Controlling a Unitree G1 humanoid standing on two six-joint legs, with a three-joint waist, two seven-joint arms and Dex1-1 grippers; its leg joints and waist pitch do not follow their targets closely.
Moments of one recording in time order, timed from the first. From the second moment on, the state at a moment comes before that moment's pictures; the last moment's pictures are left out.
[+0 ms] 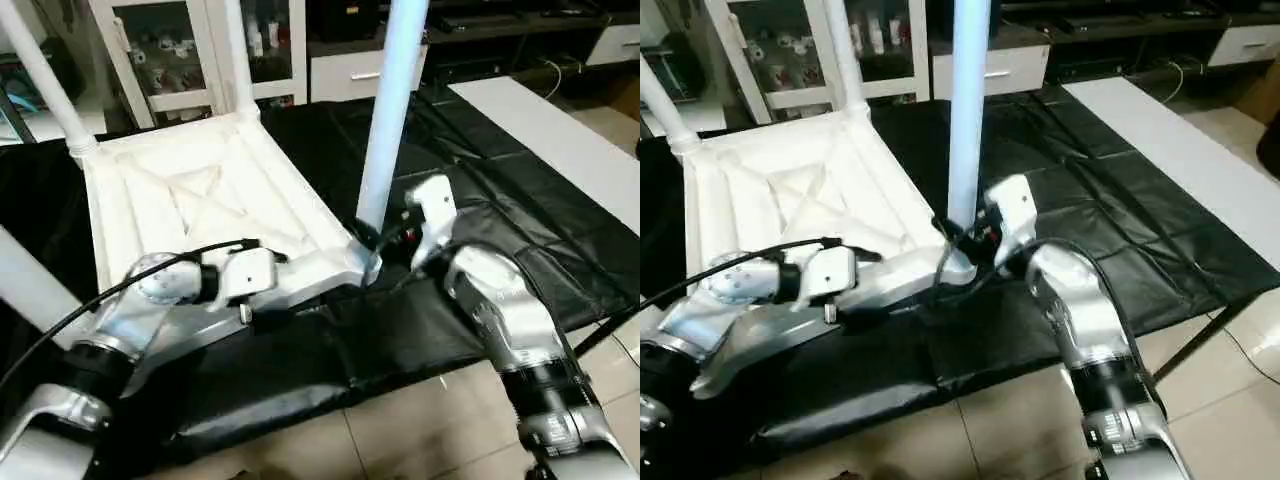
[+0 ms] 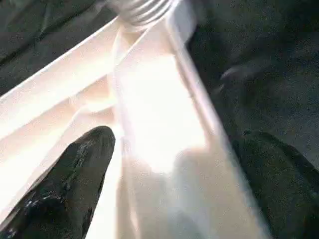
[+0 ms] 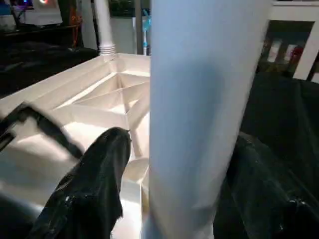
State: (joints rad) left arm -0.54 0.54 -0.29 0.57 0.13 -0.28 -0.97; right arm -0.44 -0.24 0.10 0.23 0.26 0.21 0.63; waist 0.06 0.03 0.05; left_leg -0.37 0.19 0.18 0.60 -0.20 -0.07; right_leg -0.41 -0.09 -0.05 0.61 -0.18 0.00
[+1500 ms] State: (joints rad) left arm -0.13 0.03 -0.01 -0.09 0.02 0.22 -0.10; right arm -0.16 -0.22 0.04 -0.07 0.11 0.39 0.25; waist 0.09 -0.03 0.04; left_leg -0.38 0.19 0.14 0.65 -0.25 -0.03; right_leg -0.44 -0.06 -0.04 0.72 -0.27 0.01
